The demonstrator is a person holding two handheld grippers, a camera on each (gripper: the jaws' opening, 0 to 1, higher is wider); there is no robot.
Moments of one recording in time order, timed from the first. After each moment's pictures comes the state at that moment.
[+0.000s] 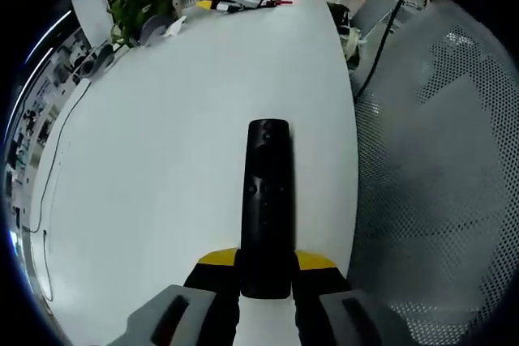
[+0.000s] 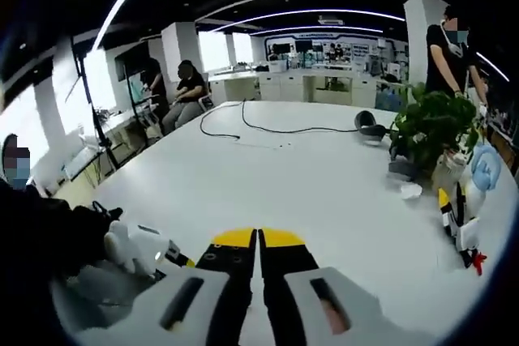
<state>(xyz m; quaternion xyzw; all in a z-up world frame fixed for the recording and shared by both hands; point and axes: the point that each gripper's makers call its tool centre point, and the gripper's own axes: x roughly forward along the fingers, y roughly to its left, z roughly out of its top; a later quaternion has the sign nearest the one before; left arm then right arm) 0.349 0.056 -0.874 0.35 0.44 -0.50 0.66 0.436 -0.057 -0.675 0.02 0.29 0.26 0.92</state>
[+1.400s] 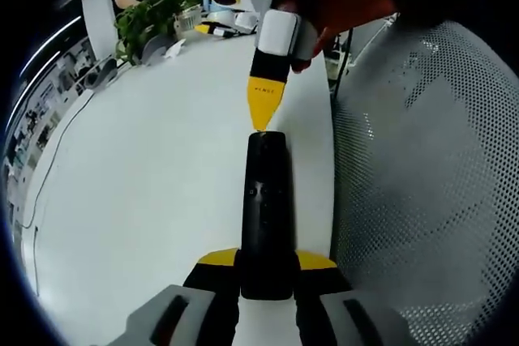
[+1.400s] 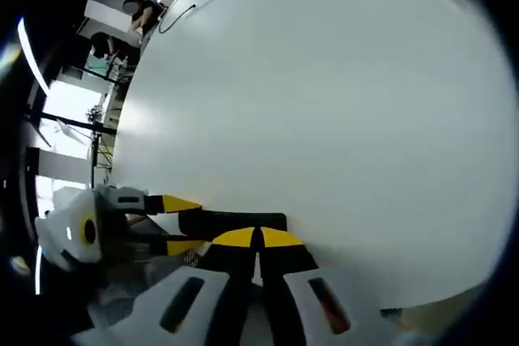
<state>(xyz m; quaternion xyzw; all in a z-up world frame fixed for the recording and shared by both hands) 0.334 0.052 -0.872 0.30 0.39 -0.54 0.68 0.367 -0.036 -0.854 0.16 0.63 0.24 0.72</state>
